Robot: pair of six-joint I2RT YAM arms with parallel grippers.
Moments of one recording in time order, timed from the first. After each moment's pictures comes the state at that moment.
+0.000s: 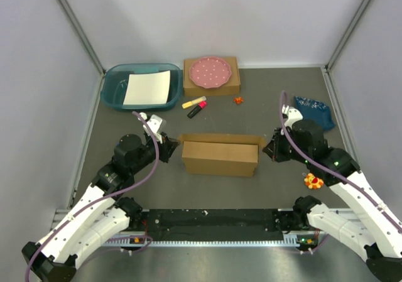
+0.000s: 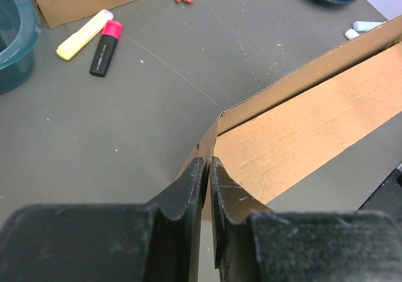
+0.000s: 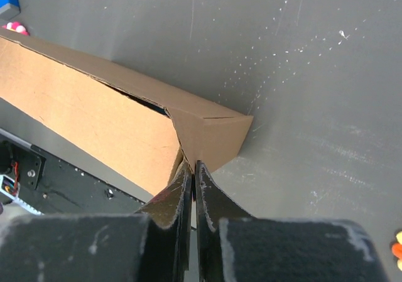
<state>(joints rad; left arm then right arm) -0.58 0.63 0.63 -0.26 0.12 -0.19 0.56 0.74 0.92 -0.81 -0.04 0.40</state>
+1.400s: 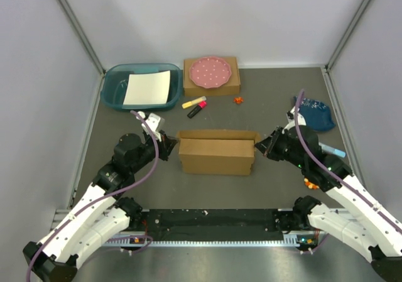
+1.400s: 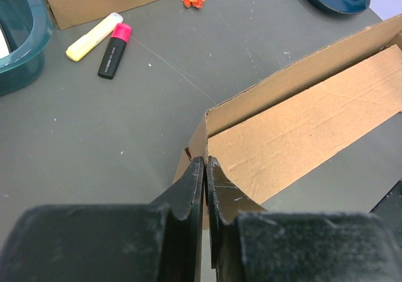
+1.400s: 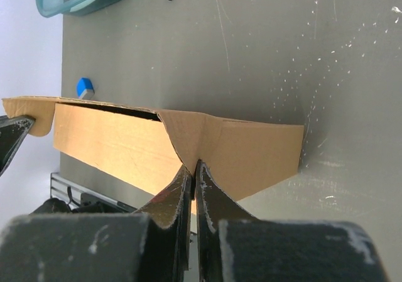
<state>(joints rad) -0.57 0.64 0.62 -0.23 0.11 -0.21 0.63 0.71 0.78 -0.59 0.05 0.84</state>
